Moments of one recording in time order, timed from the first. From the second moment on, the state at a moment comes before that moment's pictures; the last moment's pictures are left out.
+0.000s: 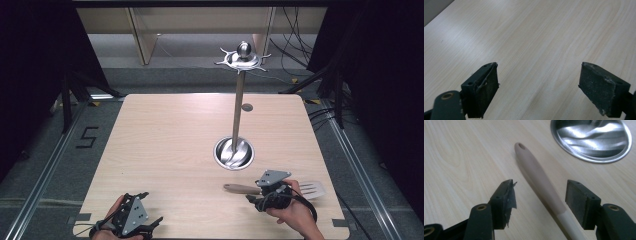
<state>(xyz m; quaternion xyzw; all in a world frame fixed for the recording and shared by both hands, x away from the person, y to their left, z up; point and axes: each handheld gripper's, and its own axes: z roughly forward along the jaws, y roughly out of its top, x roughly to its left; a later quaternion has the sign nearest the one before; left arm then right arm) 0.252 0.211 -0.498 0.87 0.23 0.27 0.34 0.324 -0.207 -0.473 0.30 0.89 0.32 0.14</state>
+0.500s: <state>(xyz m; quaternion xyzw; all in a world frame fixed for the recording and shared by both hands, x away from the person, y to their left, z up) 0.253 0.210 -0.499 0.87 0.23 0.27 0.34 0.348 -0.184 -0.478 0.28 0.91 0.27 0.12</state>
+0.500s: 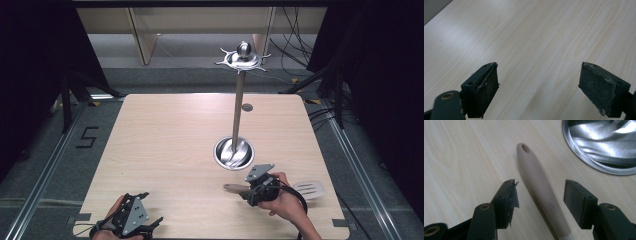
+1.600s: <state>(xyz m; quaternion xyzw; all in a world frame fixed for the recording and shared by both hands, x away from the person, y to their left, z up) 0.254 0.213 -0.497 0.88 0.21 0.27 0.32 0.374 -0.163 -0.485 0.25 0.94 0.20 0.06</state>
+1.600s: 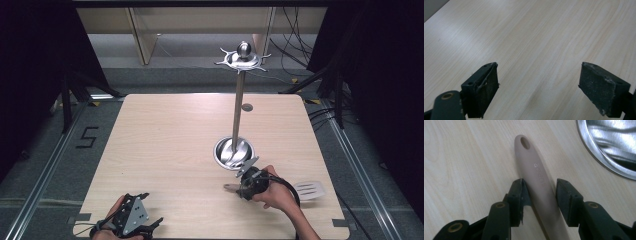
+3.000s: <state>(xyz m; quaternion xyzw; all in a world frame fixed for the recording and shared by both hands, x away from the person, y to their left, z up) 0.253 0.211 -0.500 0.87 0.22 0.27 0.34 0.388 -0.181 -0.434 0.22 0.95 0.19 0.10</state>
